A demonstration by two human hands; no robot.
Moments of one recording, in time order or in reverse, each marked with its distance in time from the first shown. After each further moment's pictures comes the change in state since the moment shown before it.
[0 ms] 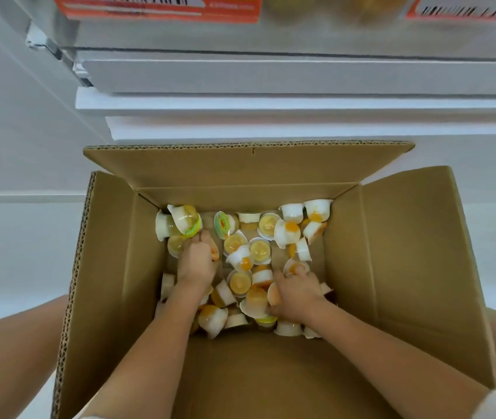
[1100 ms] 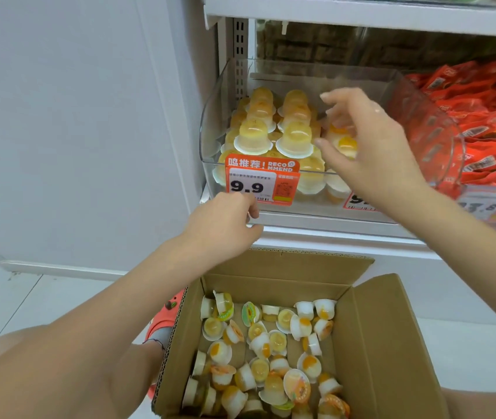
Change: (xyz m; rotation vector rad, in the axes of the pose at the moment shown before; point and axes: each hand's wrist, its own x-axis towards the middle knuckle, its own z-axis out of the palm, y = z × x) left_hand -0.182 0.045 -0.317 -0.138 0.500 0.410; right_hand -0.231 0.001 -0.346 0.254 1.455 -0.456
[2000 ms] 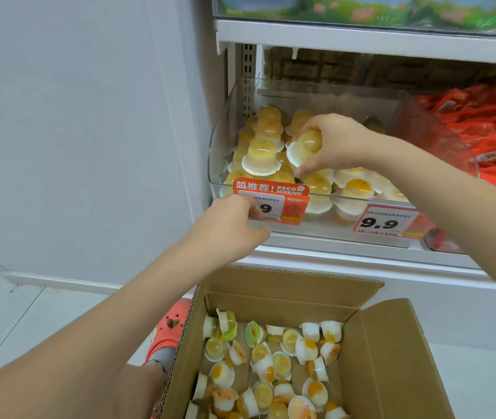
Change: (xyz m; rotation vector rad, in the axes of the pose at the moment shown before) left_hand 0.016 0.001 -0.019 -0.143 0.002 -0.096; right_hand 0.090 0.016 0.033 -0.142 -0.517 0.230
